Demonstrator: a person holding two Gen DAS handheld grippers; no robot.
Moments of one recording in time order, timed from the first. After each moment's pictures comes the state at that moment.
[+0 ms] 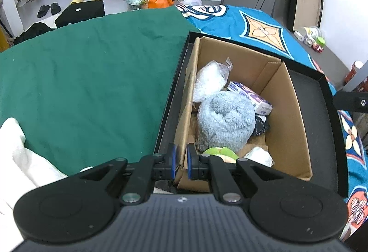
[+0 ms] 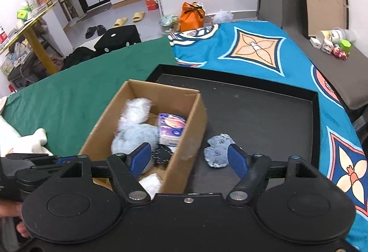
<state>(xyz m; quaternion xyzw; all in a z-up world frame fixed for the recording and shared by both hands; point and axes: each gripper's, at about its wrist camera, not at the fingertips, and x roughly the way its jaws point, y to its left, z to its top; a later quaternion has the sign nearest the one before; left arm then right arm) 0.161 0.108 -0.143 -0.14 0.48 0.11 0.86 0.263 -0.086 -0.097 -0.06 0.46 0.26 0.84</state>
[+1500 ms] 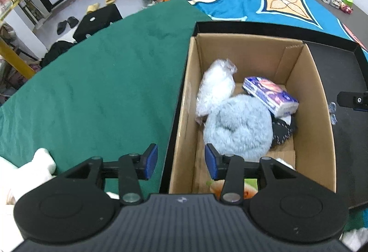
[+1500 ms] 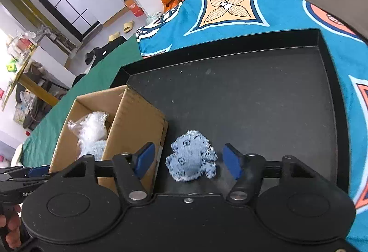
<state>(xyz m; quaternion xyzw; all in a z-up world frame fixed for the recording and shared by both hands) 0.228 0.070 -0.143 -0.01 0.54 0.19 0.82 0.343 -0.147 -0.197 0.10 0.51 0.27 0.81</state>
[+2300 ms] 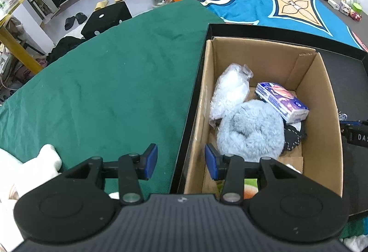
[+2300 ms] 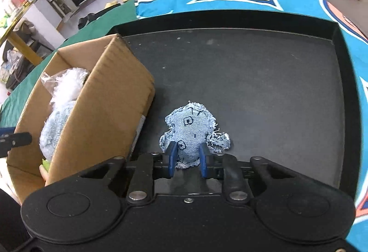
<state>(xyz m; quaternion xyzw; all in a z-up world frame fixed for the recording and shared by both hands) 0.224 0.080 -0.141 -0.02 0.54 0.20 0.82 0.326 -0.133 -0.220 0.00 0.54 0.27 0.80</state>
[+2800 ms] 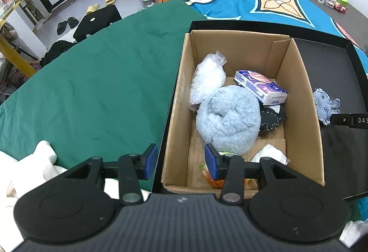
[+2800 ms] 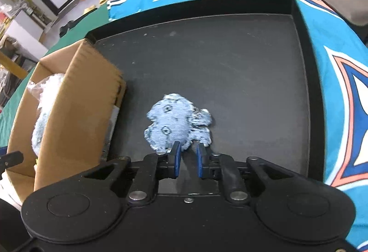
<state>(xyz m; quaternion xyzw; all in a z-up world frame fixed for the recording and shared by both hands) 0.208 0.056 -0.134 -0.01 0.54 0.18 0.82 0.328 -0.167 -0.219 0.03 0.56 0.22 0.80</state>
